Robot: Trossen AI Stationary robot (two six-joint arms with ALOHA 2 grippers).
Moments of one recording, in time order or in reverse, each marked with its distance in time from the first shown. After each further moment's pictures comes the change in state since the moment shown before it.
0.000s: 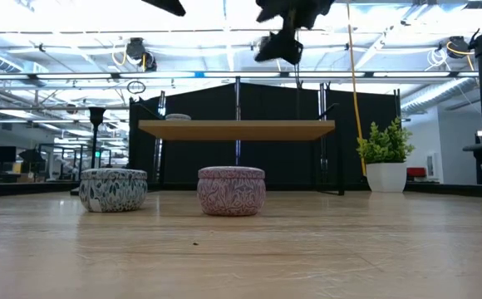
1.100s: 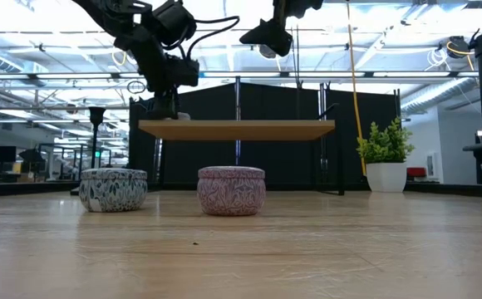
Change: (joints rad) left arm 0.444 0.301 -0.249 0.345 -0.125 0.626; right arm 0.000 0.000 0.000 0.152 -0.096 0.064
